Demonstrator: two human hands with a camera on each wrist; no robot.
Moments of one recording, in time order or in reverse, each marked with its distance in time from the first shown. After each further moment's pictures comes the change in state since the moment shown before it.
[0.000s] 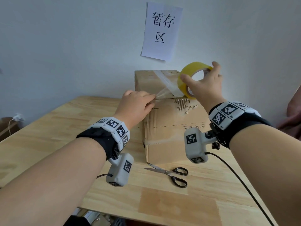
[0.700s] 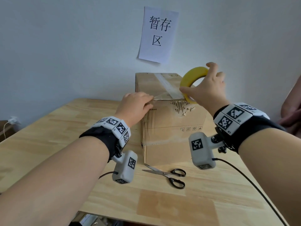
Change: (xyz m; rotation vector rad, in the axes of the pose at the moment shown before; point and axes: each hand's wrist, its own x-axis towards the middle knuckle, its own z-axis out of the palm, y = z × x) left_hand 0.007 -0.001 0.003 -0.090 -0.025 -0.007; right_hand -0.007 -0.003 -0.019 -0.315 -0.012 -0.079
